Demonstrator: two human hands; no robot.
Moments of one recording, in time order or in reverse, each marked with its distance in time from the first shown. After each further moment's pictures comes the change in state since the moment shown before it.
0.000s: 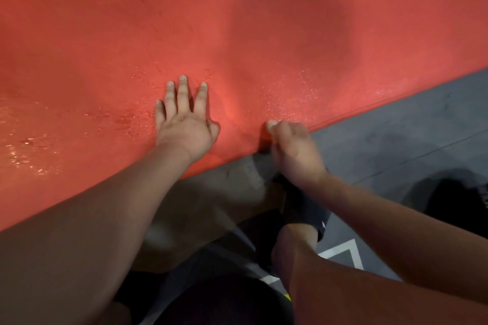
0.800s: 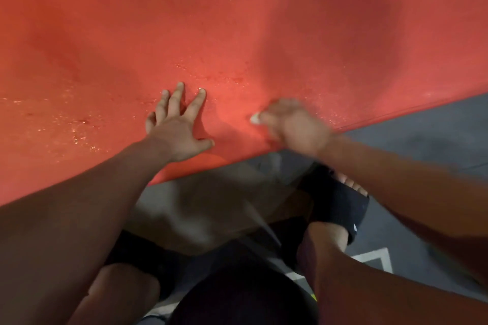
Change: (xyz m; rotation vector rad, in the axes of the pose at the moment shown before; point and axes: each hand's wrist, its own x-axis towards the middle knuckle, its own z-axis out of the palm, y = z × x) left_hand -0.032 -0.090 -0.019 -0.048 -0.188 -0.079; right_hand 0.069 -0.030 0.018 -0.004 -0.231 -0.620
